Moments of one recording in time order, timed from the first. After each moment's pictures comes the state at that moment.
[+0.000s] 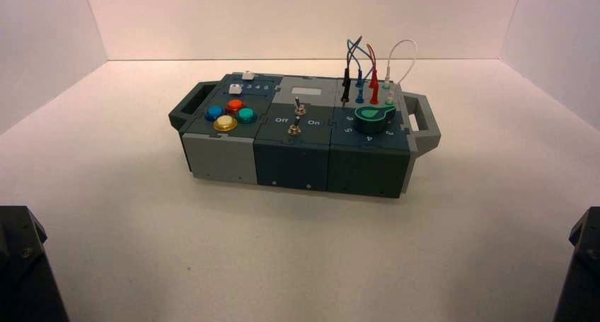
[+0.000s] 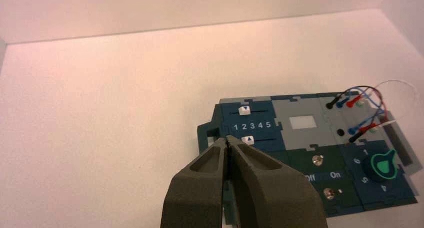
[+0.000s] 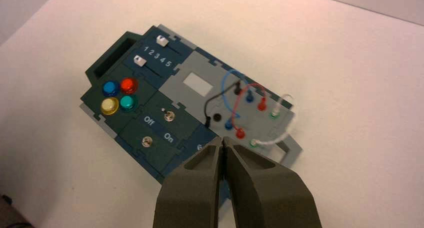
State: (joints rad) left arm -0.21 -0.75 0.98 -0.25 0.44 0.17; right arm 0.51 -0.63 0.92 0.16 0.49 -0.07
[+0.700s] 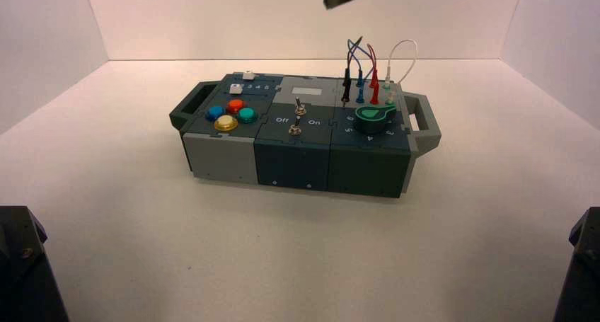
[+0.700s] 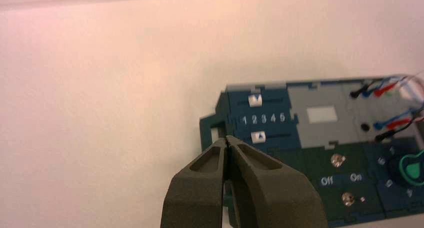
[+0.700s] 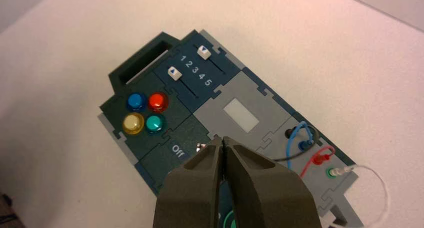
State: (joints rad) left arm -0.24 -0.45 0.89 -0.25 0.41 0.17; right arm 0.67 -0.25 0.72 0.14 0.36 -0.08
